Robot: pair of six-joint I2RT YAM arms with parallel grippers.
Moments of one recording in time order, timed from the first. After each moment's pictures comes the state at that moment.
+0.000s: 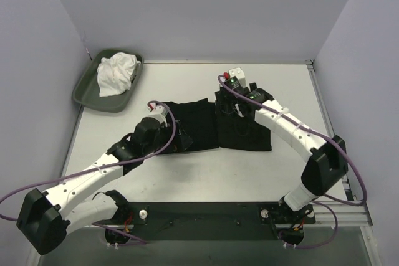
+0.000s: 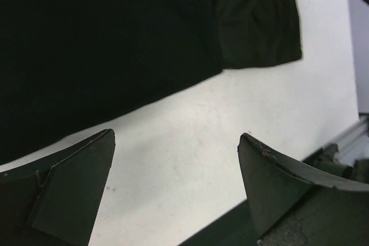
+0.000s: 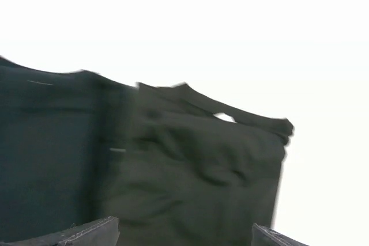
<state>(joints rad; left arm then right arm) -0.71 0.99 0.66 -0.20 0.01 -0.71 0.61 1.62 1.36 -0.74 0.50 0.24</state>
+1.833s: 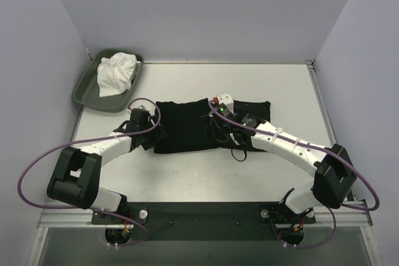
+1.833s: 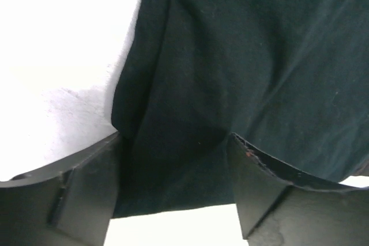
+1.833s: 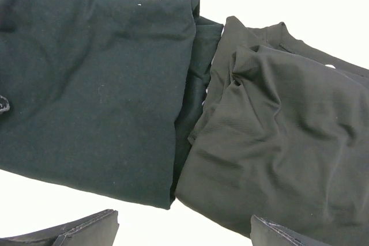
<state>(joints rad) -0.32 1.44 0.65 -0.14 0.06 -0.83 0.84 1.46 1.08 -0.57 0.39 0.41</state>
